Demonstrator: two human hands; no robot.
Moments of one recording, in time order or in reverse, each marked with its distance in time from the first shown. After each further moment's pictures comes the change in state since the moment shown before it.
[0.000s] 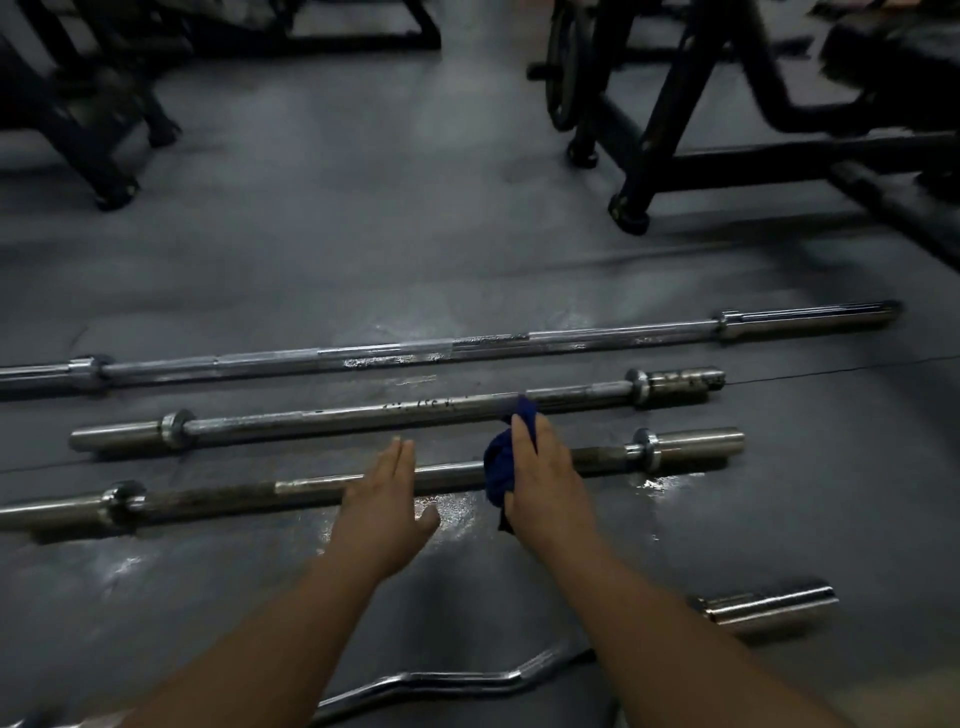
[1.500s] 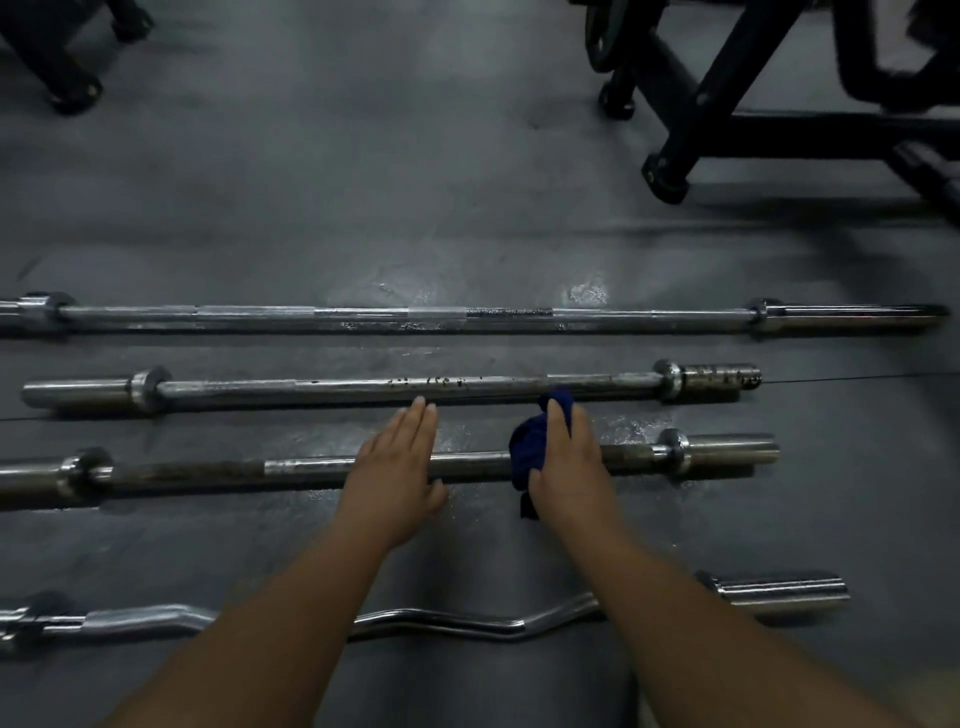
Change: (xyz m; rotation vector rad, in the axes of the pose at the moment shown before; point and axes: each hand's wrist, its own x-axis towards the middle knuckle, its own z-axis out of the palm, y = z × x) left_hand 0.062 -0.029 0.020 0.052 0.045 0.142; right_hand 0.062 0.009 0.036 0.035 -0.044 0.207
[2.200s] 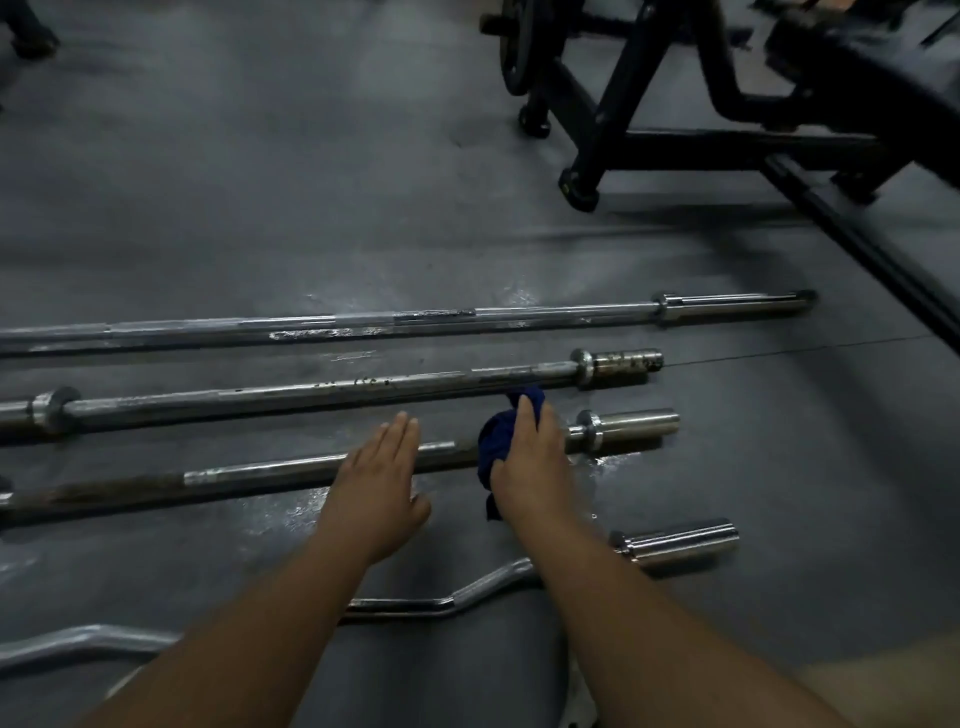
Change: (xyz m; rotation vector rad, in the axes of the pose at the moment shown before) left_hand -0.019 0.074 0.010 -0.014 -0.014 0.094; right_hand -0.040 0.037 -0.035 0.092 0.097 0.116
